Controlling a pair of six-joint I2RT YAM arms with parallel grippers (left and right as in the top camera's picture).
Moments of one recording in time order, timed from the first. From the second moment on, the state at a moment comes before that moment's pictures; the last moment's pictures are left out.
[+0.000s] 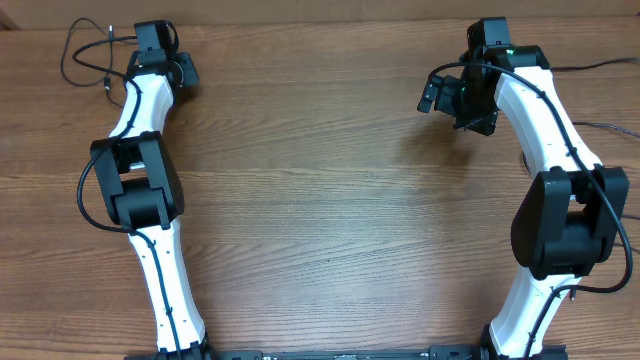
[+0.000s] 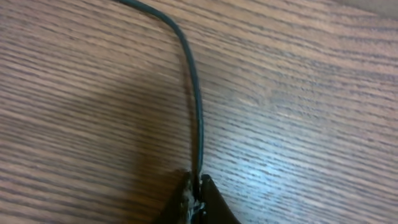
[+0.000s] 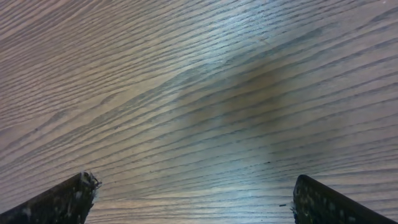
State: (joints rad) left arm 0.14 2.58 2.11 -0.41 -0.07 -0.18; right arm 0.05 2.06 1.77 -1.03 -0.15 0.38
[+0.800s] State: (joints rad) left arm 0.01 2.02 2.11 -1.42 0.22 -0.38; right arm 0.05 2.06 1.77 -1.02 -0.15 0.38
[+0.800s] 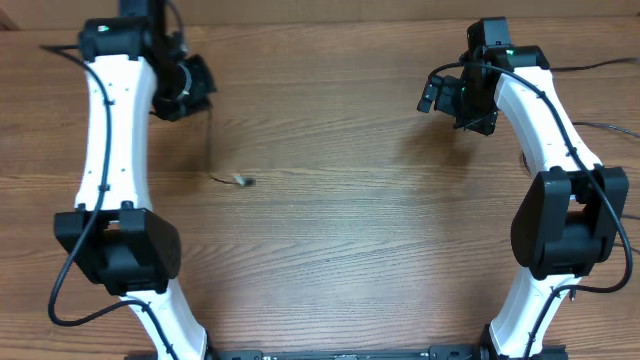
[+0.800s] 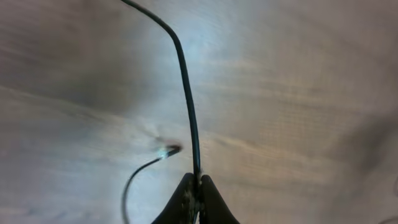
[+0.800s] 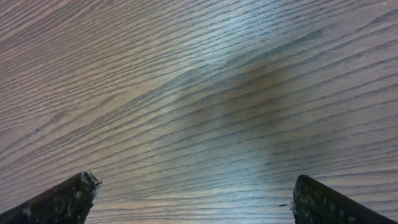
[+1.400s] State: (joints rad) left arm -0.06 2.02 2.11 -1.29 -0.03 -0.39; right arm 0.05 2.06 1.77 -1.02 -0.15 0.38
